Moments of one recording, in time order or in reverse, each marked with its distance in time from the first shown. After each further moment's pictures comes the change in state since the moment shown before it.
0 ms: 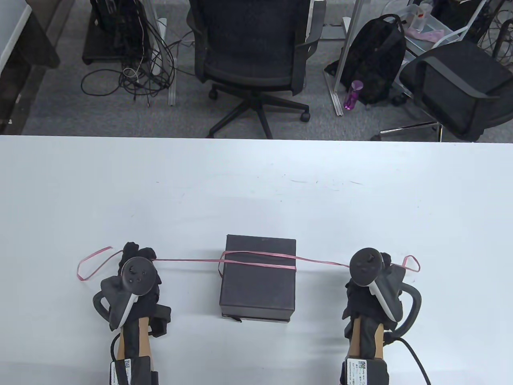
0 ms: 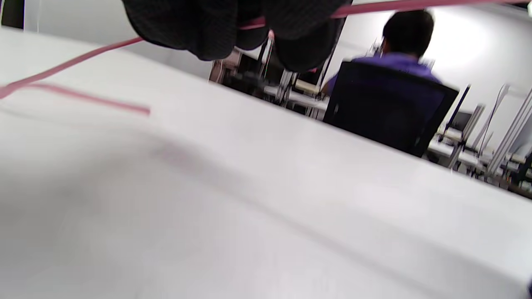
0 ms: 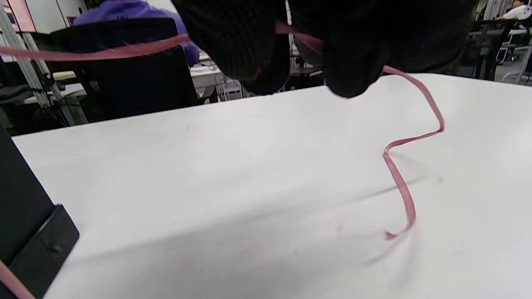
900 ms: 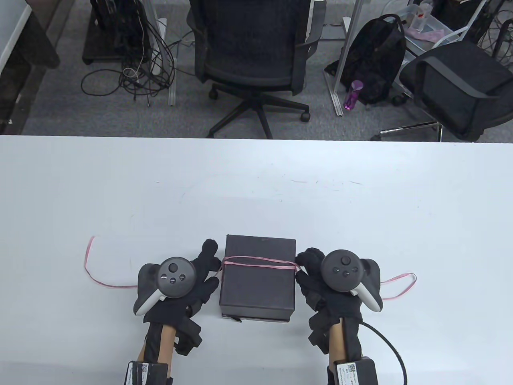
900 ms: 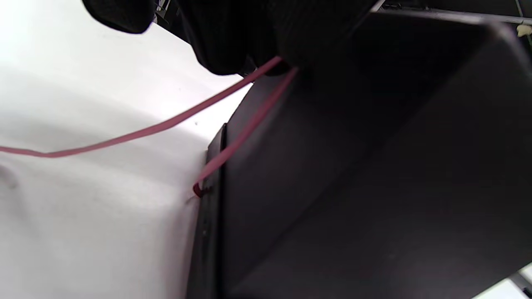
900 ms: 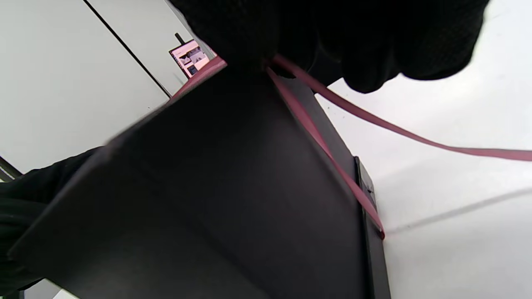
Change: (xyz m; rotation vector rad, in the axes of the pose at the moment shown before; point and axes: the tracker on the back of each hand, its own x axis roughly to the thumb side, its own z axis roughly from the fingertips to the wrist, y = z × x) left_hand 0.089 0.003 0.034 -0.311 -0.568 0.191; right_hand 0.063 0.006 0.022 0.230 -0.611 -0.439
